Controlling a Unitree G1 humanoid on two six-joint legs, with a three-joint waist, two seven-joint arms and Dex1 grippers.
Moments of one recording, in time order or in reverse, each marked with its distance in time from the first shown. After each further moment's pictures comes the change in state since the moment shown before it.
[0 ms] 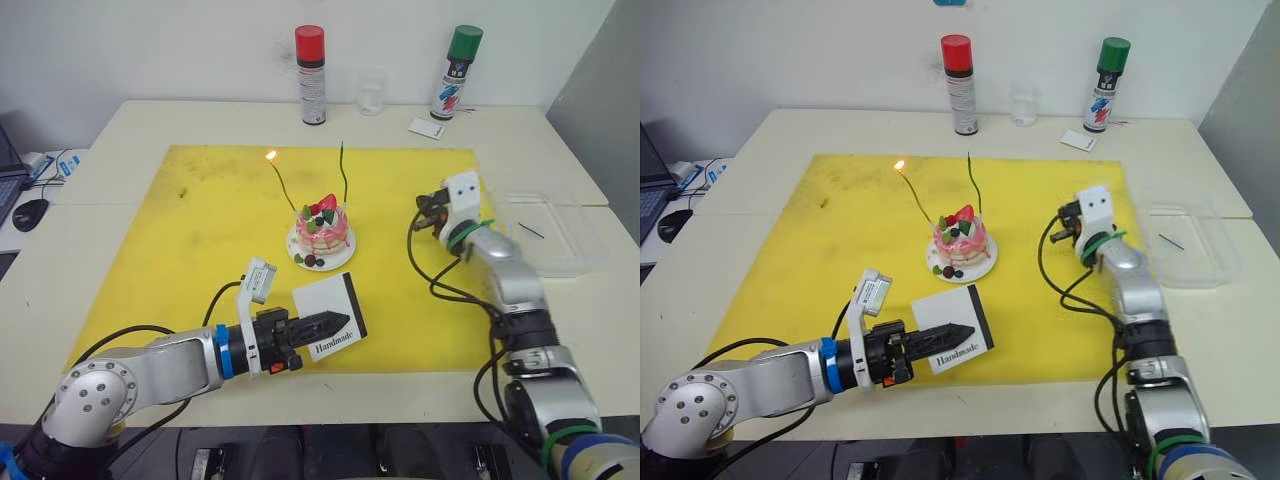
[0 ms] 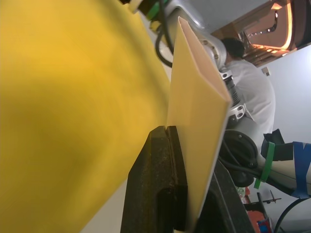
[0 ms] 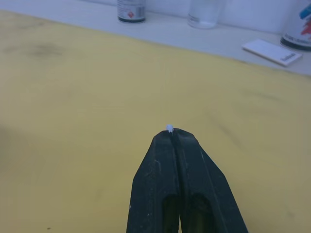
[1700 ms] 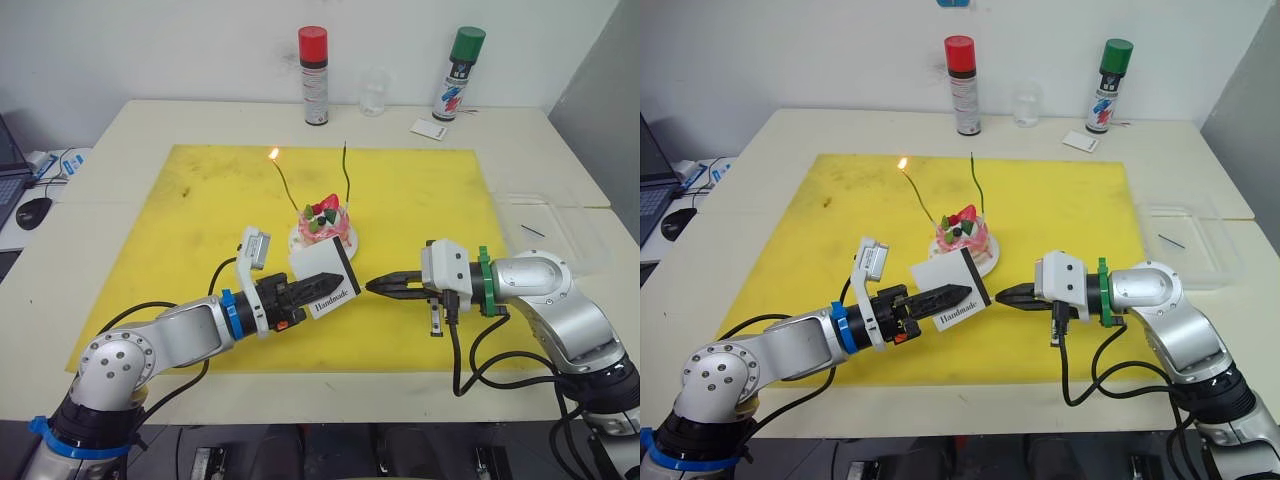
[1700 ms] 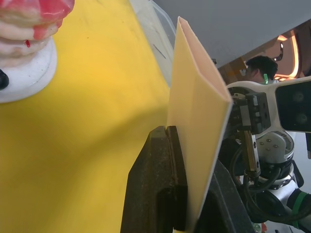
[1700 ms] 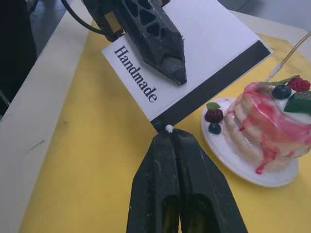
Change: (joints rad) left arm -0.139 -0.112 0.020 0.147 0.066 0.009 0.044; right arm 0.238 -0.330 0.258 -0.633 0.121 -0.076 0.640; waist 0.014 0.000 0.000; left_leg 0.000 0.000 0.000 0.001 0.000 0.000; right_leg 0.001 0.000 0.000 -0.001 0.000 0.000
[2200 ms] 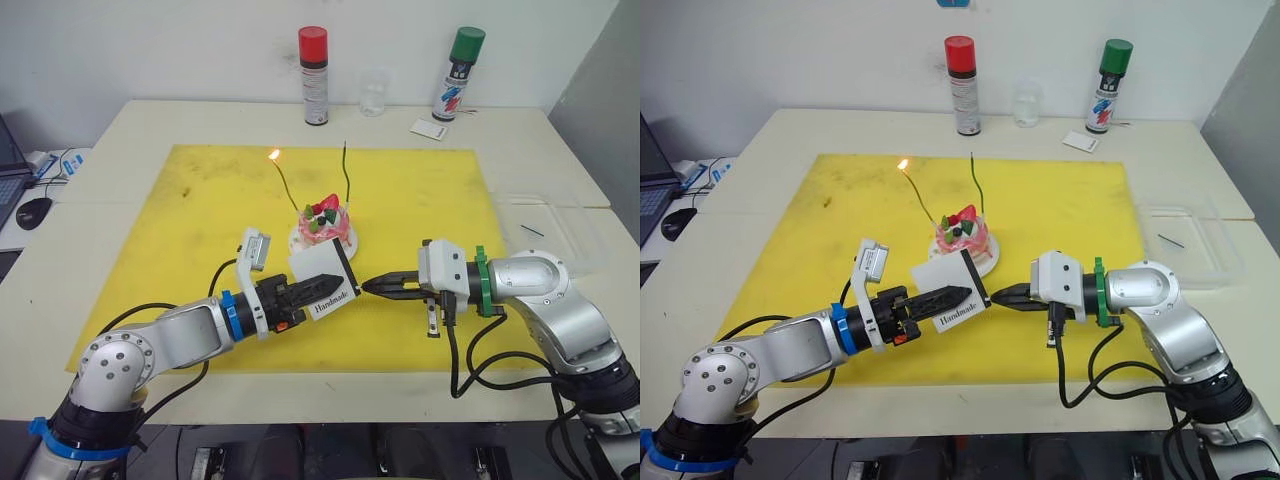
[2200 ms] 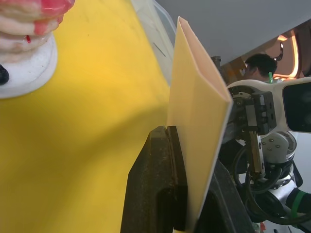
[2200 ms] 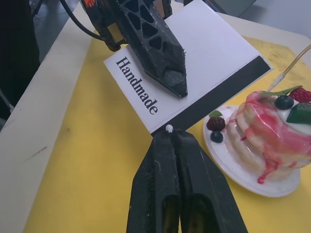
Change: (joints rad) left arm 0.006 0.001 0.000 -0.001 -0.008 0.002 0.000; right arm -0.012 0.014 0.011 -0.013 -0.009 0.007 0.000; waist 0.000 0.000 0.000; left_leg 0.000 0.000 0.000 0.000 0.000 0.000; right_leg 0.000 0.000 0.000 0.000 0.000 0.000
